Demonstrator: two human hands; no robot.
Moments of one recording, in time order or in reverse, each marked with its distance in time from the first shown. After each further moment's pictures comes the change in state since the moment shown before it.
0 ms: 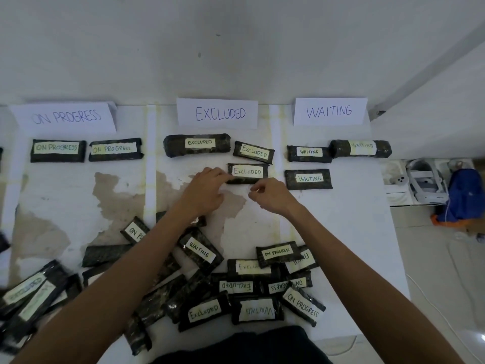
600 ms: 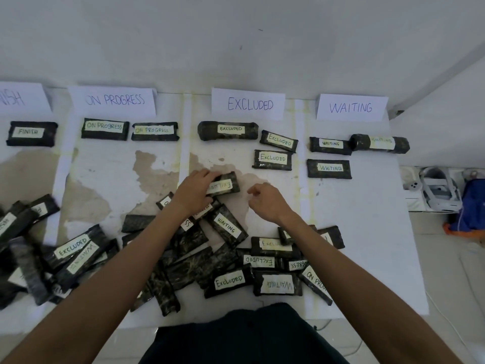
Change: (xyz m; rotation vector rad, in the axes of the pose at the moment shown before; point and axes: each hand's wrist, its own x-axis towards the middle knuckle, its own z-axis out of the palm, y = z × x) left_hand -0.091 -0.055 -0.009 0.018 -0.010 -0.124; right_hand -0.038 -0.017 0.081 -0.194 0.015 -0.183
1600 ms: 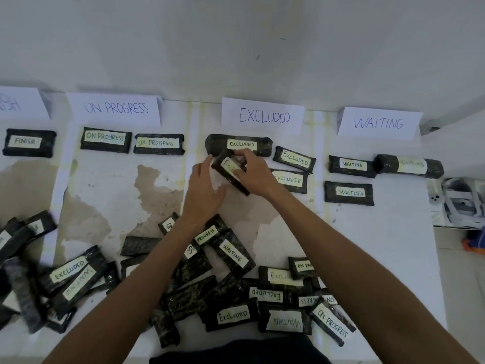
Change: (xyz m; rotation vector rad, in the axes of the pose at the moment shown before) left_hand 0.044 0.006 -0.005 -0.492 0.368 -0.297; right_hand 0.117 -0.061 -0.027 0.169 0.036 -0.105
